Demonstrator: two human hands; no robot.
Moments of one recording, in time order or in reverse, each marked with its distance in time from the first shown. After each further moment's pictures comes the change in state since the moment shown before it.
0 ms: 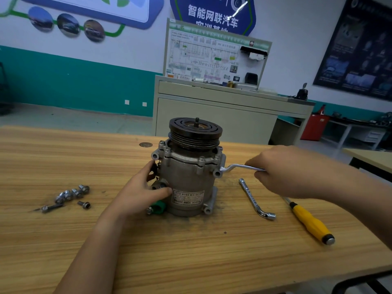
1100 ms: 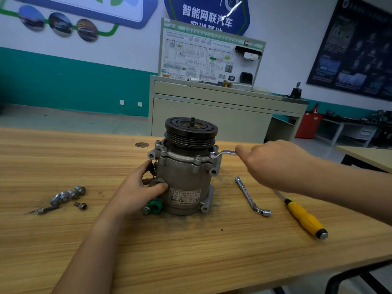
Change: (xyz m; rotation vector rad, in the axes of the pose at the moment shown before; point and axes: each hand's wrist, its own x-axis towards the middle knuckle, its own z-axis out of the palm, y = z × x) left_hand -0.002 0.004 0.001 -0.092 0.047 -0.048; right_hand 0.022 0.012 0.022 -0.377 0.144 -0.101
